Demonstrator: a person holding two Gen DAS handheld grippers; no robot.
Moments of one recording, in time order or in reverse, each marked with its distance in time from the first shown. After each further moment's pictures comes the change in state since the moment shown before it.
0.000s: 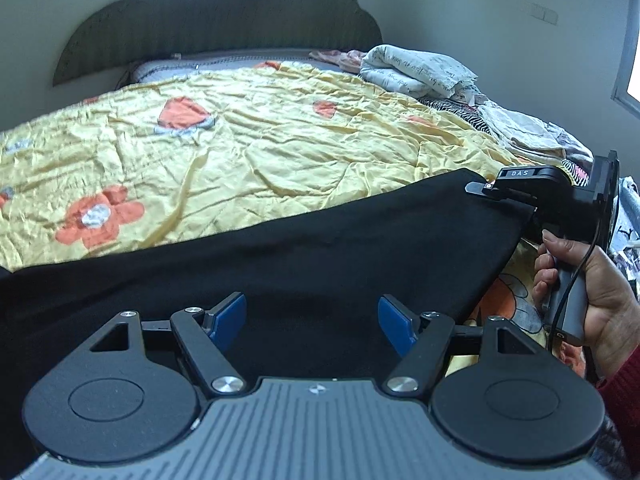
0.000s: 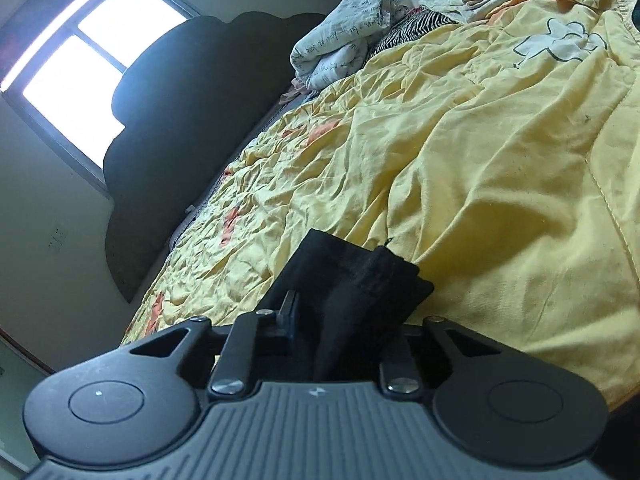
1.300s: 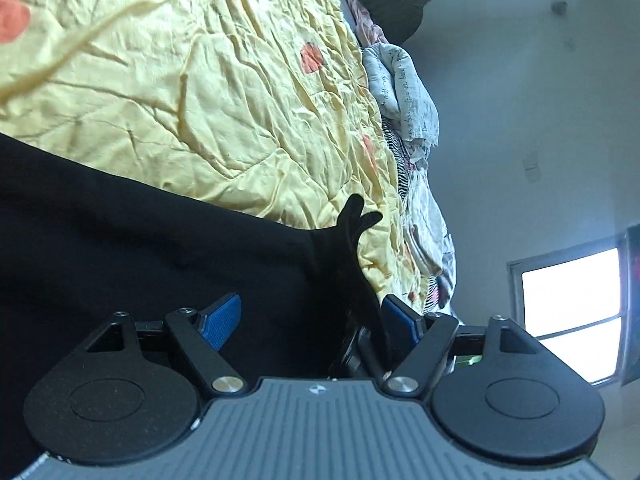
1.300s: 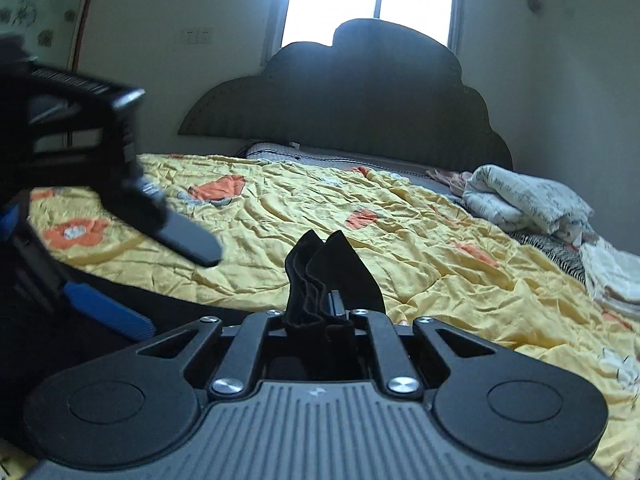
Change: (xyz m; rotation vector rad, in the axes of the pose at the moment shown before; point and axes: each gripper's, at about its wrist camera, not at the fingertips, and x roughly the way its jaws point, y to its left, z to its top) left arm 0.099 0.042 0.061 -0.763 0.251 -0.535; right arm -0.039 0.140 -0.104 -1.077 -0.072 0.002
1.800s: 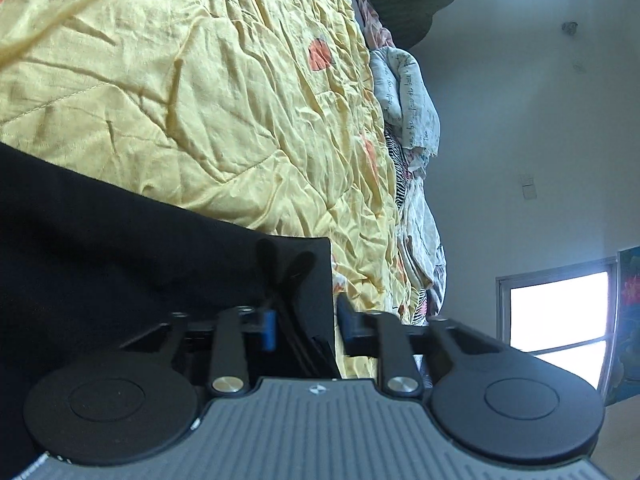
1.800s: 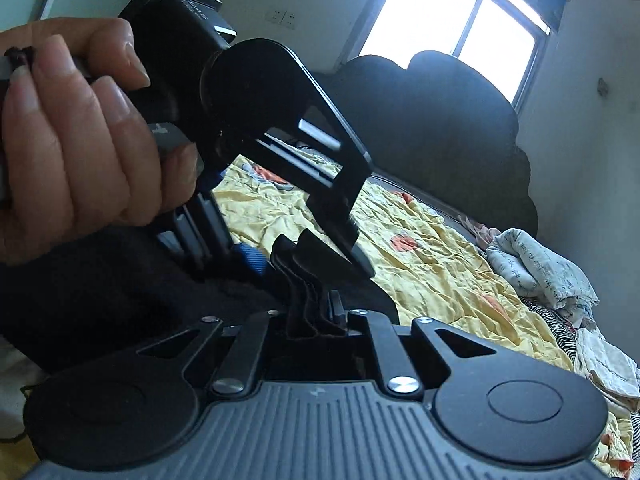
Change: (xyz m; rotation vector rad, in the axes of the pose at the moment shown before) left arm 0.020 0.006 0.010 -0.051 0.001 -0.029; right arm -0.024 0.055 -0.010 -0.281 -0.012 0.042
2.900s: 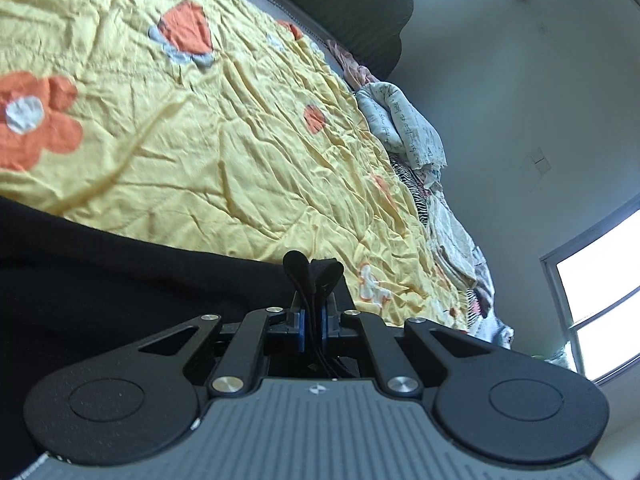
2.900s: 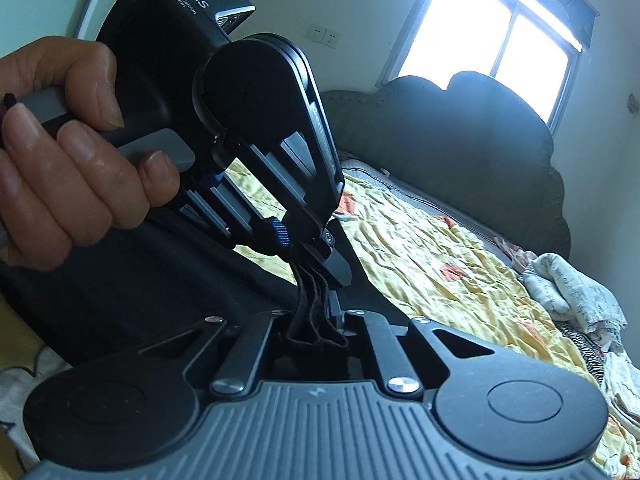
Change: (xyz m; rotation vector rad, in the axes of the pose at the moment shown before) left arm -0.080 -0.006 -0.019 0.295 -0.175 0.142; right arm -0.013 0.032 0.017 -0.027 -0.050 0.121
